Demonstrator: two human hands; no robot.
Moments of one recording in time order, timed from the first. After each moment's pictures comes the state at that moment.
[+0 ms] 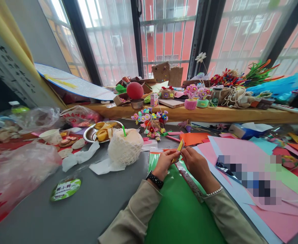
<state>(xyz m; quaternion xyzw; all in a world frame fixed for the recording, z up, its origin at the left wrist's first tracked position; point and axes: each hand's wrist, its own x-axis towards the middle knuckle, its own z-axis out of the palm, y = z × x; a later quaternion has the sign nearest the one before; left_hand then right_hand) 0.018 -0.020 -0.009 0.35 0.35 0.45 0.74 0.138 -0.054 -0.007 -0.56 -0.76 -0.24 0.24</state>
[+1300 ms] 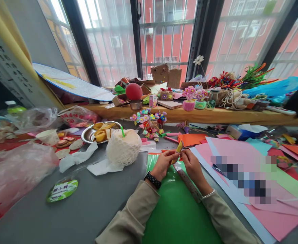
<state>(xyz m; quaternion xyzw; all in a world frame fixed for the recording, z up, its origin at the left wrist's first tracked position) 0.019 -0.021 -0.009 0.36 0.30 0.46 0.76 0.127 -0.053 -0.015 -0.56 -0.61 0.20 0.52</state>
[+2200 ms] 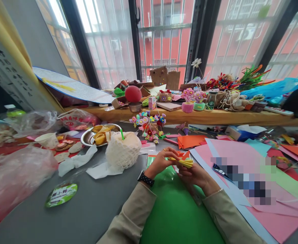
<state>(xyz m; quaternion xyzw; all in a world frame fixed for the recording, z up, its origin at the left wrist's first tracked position) -0.006 -0.009 0.006 0.74 0.23 0.40 0.48 0.138 -0.056 -0.015 -0.35 -0.35 0.74 0.45</state>
